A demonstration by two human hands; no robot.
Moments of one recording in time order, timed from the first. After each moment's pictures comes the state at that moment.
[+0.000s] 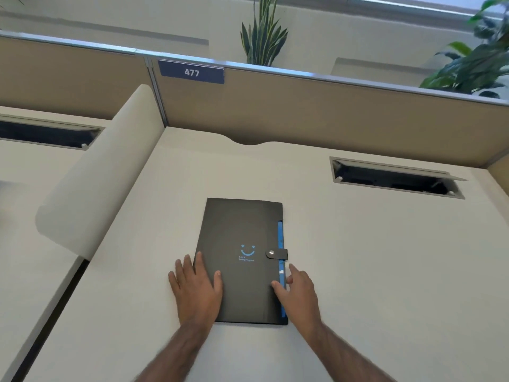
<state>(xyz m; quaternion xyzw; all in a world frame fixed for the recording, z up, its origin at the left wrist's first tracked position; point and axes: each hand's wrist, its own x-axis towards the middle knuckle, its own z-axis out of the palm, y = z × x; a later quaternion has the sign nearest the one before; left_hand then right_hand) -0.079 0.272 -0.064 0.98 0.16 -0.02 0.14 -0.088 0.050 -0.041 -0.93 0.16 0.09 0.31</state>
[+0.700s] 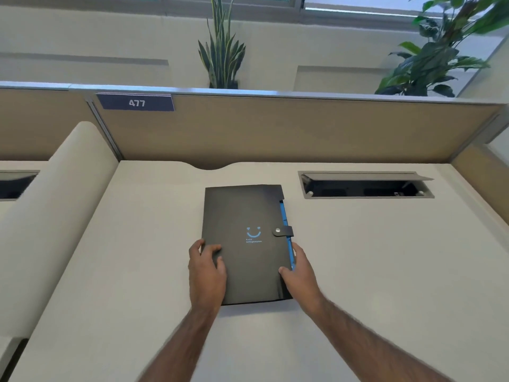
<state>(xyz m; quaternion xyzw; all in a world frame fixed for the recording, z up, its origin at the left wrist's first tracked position) 0.049 0.183 -0.013 0.89 0.12 0.03 0.43 0.016 -0.024 0.005 -0.80 0.22 0.05 0.56</state>
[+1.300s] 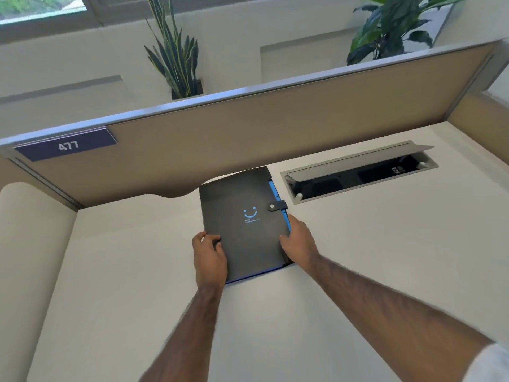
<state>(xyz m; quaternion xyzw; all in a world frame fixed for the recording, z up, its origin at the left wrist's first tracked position) 0.196 0.125 -0.036 0.92 0.07 0.00 0.39 0.168 -0.089 -0.038 -0.88 0.24 0.05 0.41</state>
